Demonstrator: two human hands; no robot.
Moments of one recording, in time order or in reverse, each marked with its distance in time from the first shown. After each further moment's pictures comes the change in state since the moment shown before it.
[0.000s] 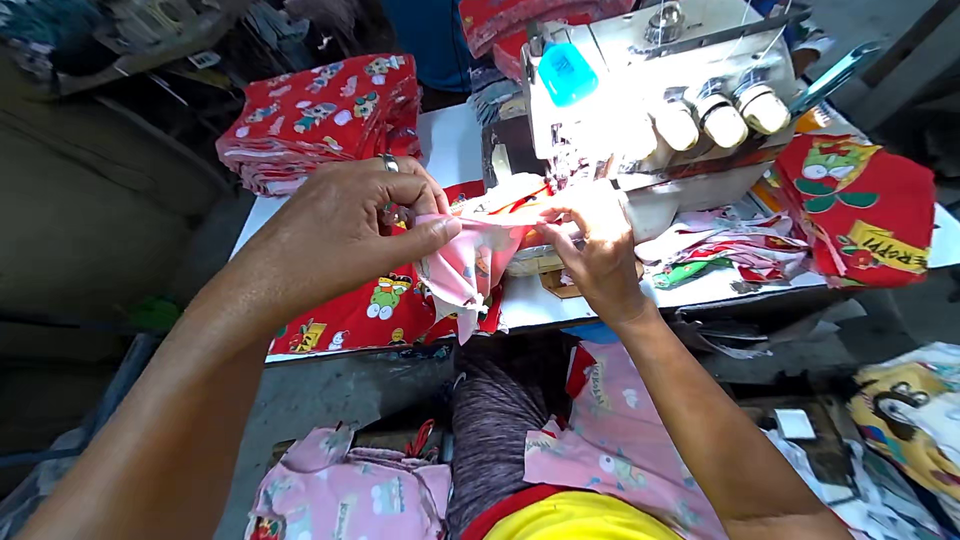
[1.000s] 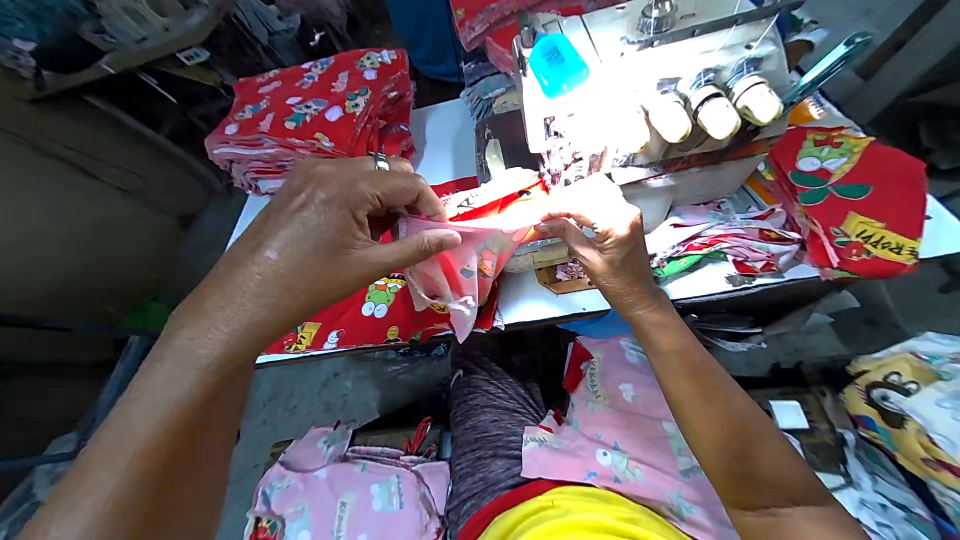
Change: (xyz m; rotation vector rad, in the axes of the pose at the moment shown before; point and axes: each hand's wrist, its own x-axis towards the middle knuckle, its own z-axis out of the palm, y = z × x) left_hand -0.005 0.011 -0.001 0.113 0.043 0.097; right_hand 0.001 0.011 -0.016 0.139 -0.067 -0.028
